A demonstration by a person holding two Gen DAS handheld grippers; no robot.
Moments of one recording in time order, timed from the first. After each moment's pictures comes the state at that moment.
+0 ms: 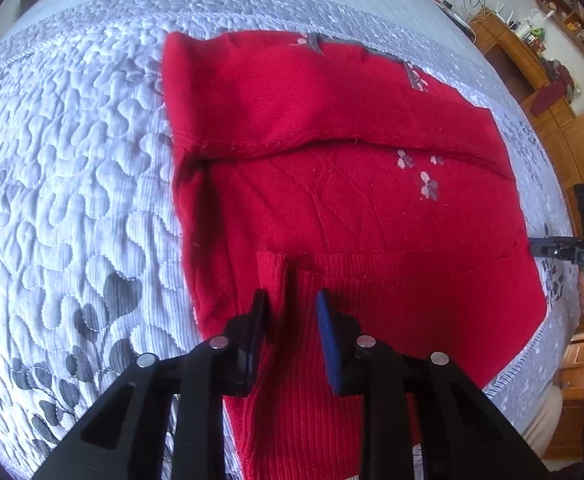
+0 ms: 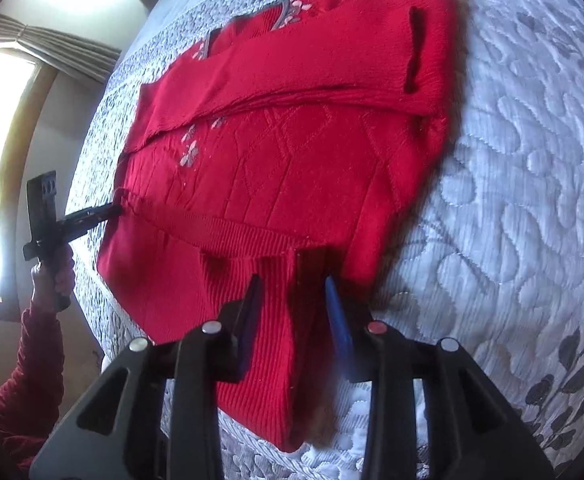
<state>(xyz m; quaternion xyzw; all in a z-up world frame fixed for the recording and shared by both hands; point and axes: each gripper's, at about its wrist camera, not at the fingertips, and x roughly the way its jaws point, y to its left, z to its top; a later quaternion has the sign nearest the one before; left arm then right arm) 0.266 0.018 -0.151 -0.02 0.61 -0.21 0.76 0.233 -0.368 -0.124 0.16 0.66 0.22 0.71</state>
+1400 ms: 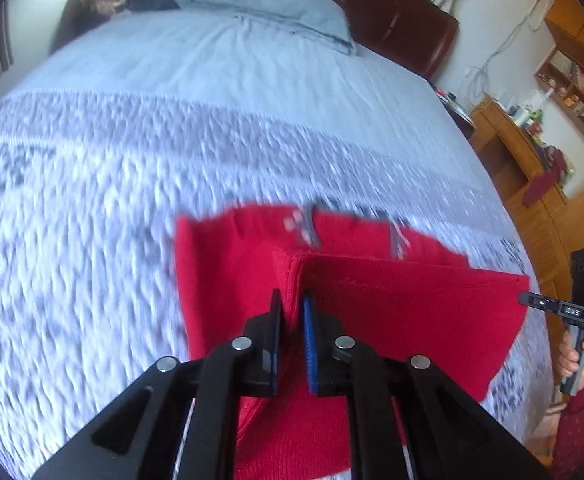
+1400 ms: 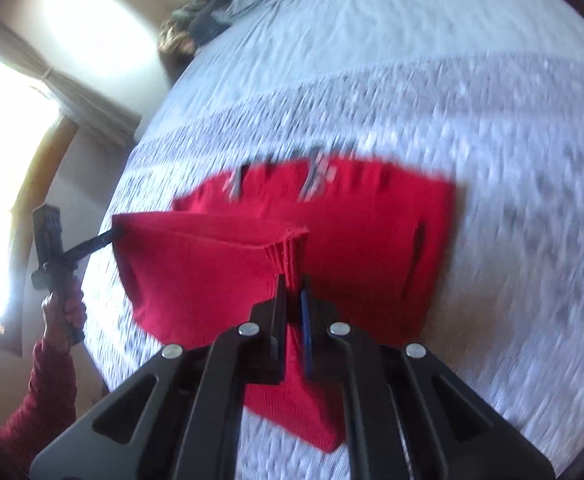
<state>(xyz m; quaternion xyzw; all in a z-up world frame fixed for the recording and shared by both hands) 0.366 0.014 -0.047 -0.10 0.50 -0.17 0.84 0.336 -0.388 -0.013 0.18 0.55 0.20 0.80</state>
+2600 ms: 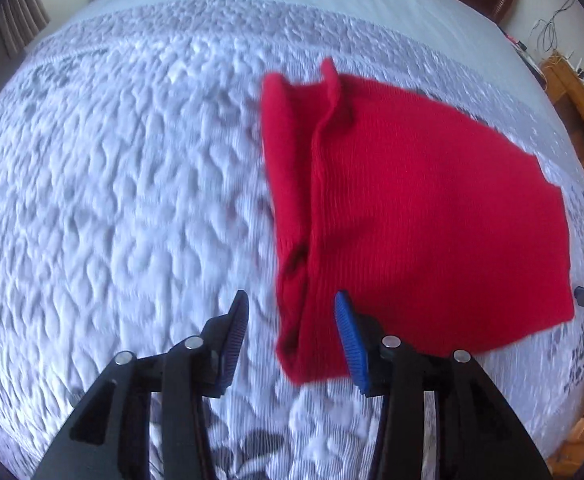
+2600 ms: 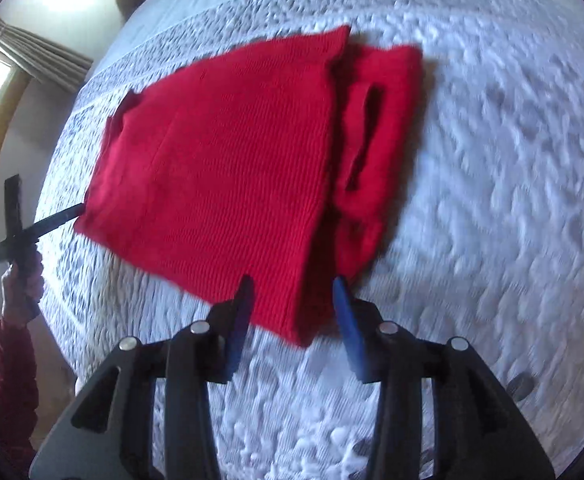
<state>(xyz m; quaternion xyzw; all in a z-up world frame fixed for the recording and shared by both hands) 0.292 0.048 -0.143 -0.04 0.61 -0.07 0.79 0.277 -0.385 -0.104 0.11 0.65 0.16 0.74</state>
